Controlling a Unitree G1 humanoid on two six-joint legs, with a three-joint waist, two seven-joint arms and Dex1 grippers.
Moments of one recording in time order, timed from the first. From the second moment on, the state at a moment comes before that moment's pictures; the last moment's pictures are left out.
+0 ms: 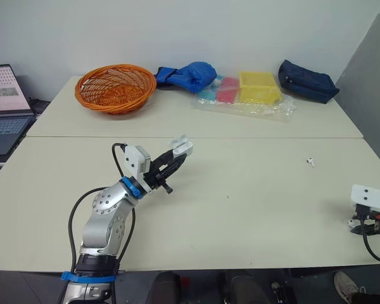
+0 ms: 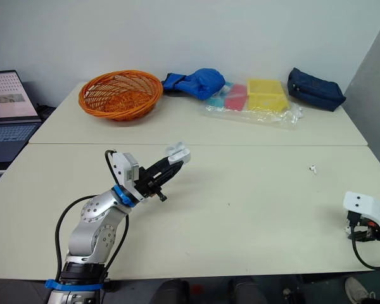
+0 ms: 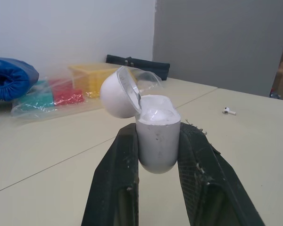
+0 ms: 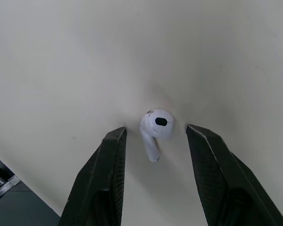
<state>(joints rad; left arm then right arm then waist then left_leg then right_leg) -0.25 0.33 0.07 -0.07 -0.42 0.10 -0.78 -0.11 -1.28 0.06 0.18 -0.02 0.36 1.29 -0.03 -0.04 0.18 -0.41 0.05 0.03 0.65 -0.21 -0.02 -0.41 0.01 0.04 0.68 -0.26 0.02</state>
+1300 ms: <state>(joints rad) -0.25 0.34 0.07 -0.07 -0.42 0.10 -0.78 -0.14 -1.27 0.08 0.20 -0.03 0.35 1.31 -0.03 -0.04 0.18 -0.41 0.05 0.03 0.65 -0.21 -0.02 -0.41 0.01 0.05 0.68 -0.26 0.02</state>
